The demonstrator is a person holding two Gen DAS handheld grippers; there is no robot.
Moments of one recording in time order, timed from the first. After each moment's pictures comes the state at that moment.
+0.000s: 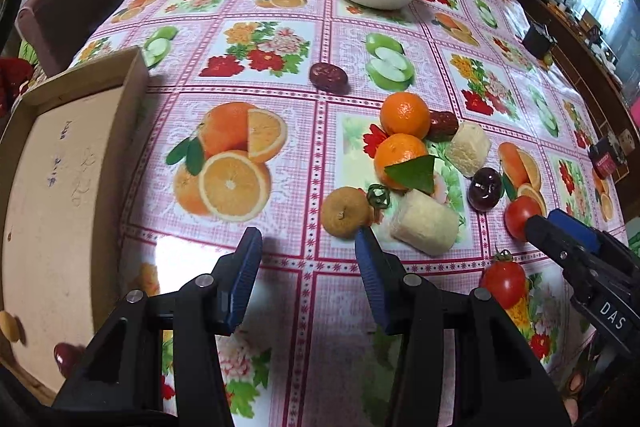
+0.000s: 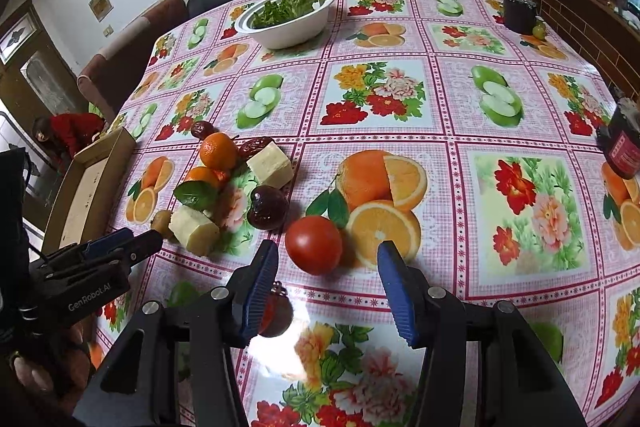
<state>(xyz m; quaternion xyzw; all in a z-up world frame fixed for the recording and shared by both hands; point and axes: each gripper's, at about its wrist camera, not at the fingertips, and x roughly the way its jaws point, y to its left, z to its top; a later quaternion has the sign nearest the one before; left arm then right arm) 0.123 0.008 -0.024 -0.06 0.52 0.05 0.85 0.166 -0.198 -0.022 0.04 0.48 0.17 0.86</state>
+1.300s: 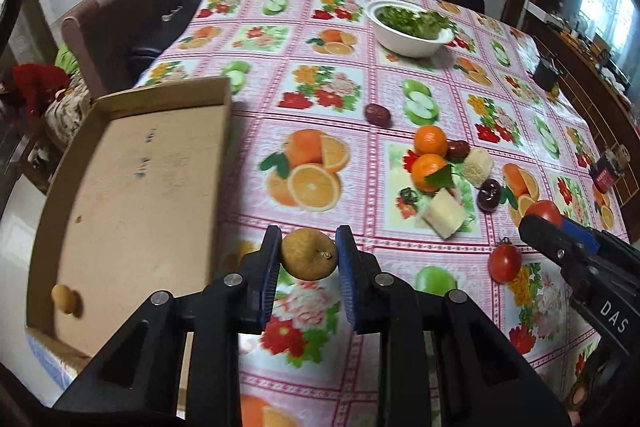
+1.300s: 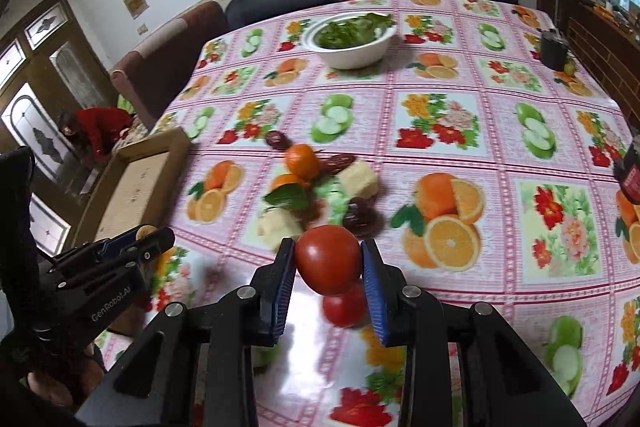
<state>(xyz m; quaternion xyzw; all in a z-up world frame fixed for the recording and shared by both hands) 0.063 0.037 0.024 -0.05 0.46 0.12 0.88 0.131 -0.154 0.019 0.04 0.44 0.23 0.87</state>
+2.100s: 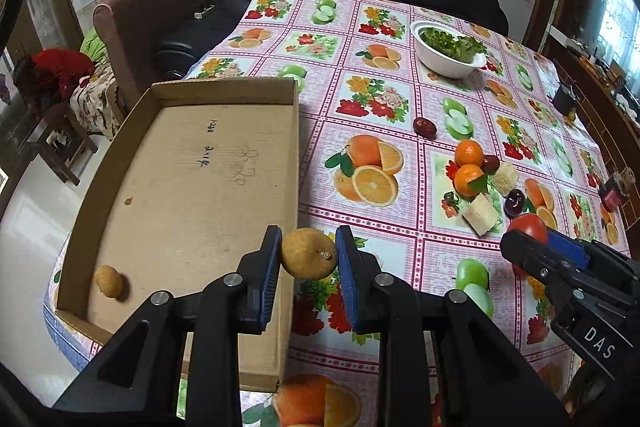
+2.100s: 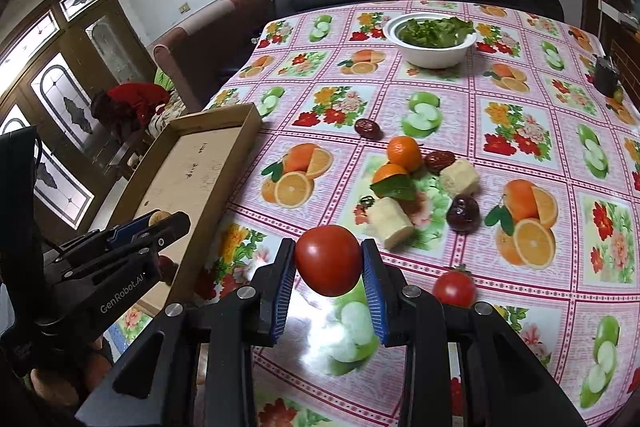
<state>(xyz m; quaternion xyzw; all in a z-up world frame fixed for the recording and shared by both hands) 0.032 0.074 0.035 -0.07 0.44 0.16 0.88 0.105 -0.093 0.030 0.01 0.44 0.29 0.85</state>
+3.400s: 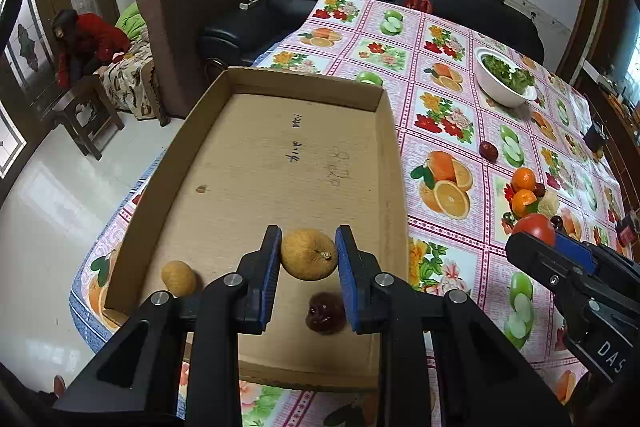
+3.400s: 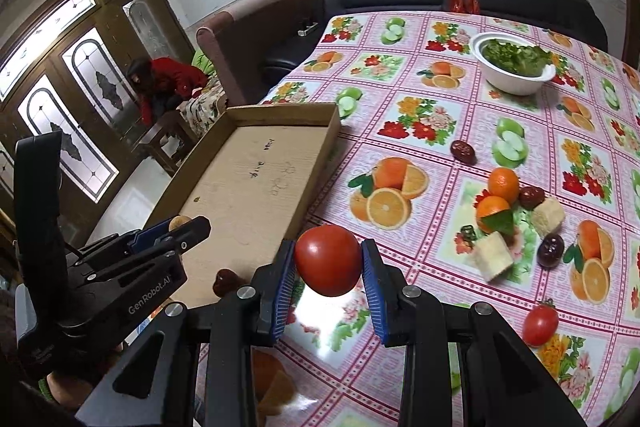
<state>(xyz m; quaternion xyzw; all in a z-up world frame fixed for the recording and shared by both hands) 0.001 0.143 0.035 -0.11 0.43 0.21 0.87 0.090 -0.014 0.046 -0.01 0.43 0.35 0.83</state>
